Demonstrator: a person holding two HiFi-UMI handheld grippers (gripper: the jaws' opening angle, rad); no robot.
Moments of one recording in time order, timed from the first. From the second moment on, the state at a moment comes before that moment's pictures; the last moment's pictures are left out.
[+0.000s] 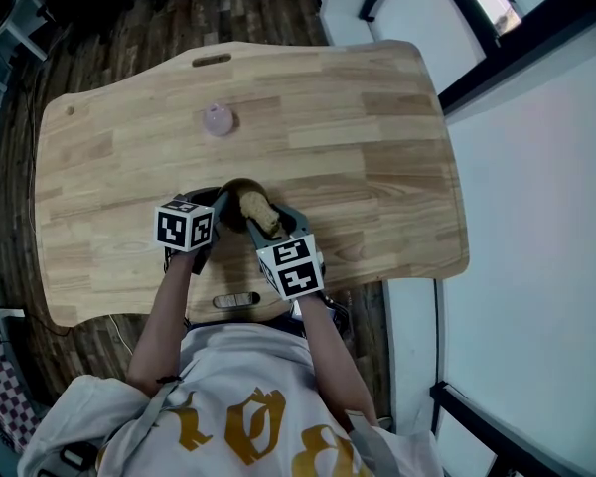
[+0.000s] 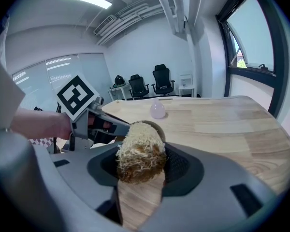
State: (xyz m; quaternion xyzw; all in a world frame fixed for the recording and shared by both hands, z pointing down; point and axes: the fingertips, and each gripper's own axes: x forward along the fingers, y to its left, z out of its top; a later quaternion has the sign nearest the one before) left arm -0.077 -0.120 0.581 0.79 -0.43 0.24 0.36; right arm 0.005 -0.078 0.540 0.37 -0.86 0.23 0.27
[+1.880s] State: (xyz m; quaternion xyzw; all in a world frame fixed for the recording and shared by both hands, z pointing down) left arm -0.018 -0.096 0.560 0.83 -0.37 0.22 0.37; right arm 0.014 -0.072 0.584 0.33 -0.82 0.19 0.42
